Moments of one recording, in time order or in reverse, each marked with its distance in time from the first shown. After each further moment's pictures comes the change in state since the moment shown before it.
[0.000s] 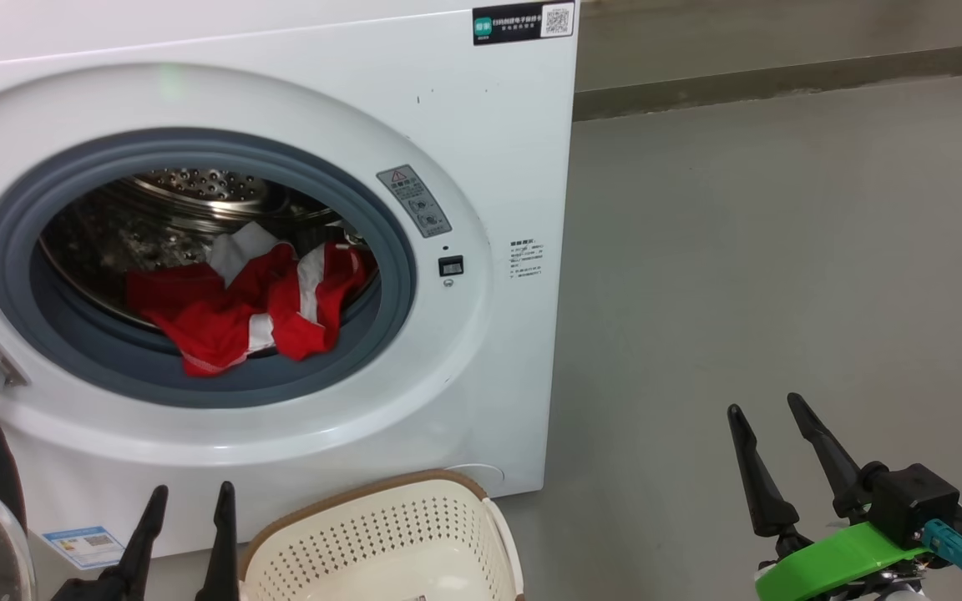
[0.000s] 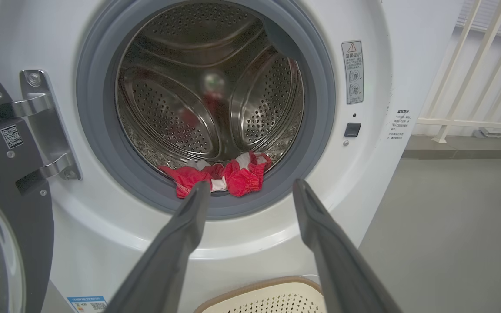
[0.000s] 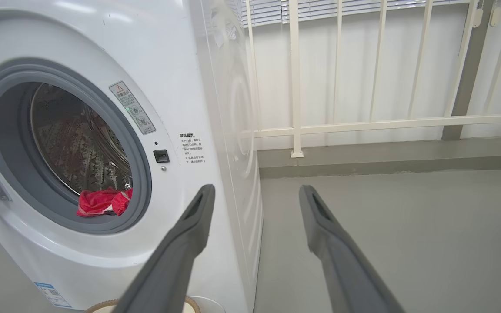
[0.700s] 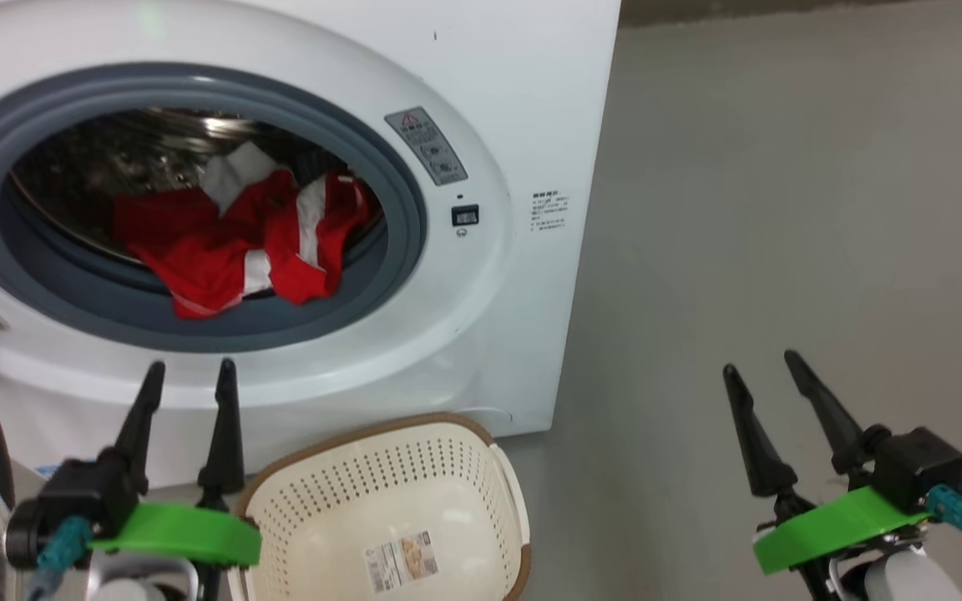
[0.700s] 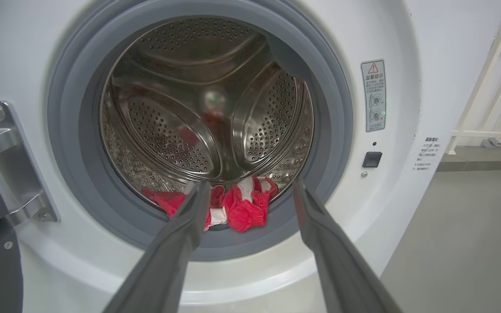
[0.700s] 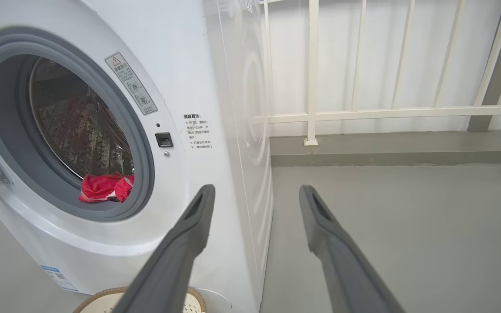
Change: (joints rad) left arm -0.222 -0.004 -0.030 0.049 0.012 0.028 0.000; right arm -0.055 -0.017 0.020 -0.023 -0.001 0.000 0.000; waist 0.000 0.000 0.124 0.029
